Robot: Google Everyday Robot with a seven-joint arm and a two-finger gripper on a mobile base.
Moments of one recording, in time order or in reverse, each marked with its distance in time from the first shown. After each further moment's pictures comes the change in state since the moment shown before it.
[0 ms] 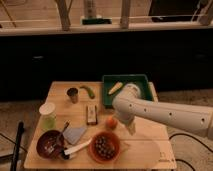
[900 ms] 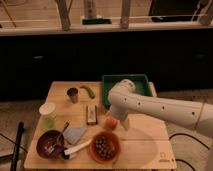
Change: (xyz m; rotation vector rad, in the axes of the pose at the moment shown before) arm -0.007 -0.039 0.004 0.031 -0.072 -0.130
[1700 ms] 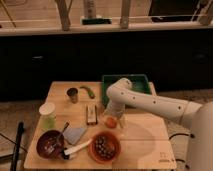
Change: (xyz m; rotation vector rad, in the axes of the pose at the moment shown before) arm 0.007 -0.026 0.033 -0.008 -0.119 -0.064
